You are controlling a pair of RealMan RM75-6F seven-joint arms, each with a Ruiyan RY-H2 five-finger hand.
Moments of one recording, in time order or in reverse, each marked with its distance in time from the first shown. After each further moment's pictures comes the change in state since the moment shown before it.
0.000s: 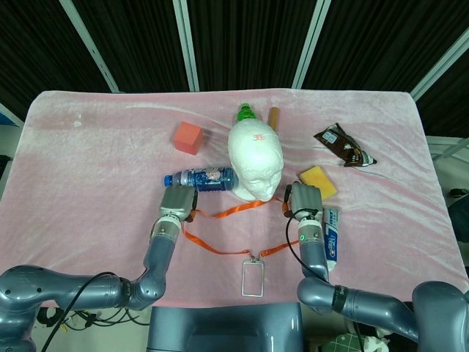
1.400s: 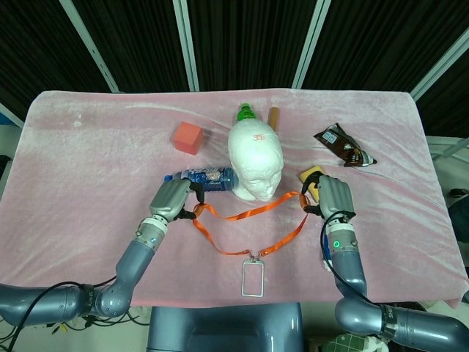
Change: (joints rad) left arm 0.175 0.197 -0.005 -0.241 0.423 -0.084 -0.501; right arm -0.152 0.308 0.040 -0.411 -0.156 0.088 0.200
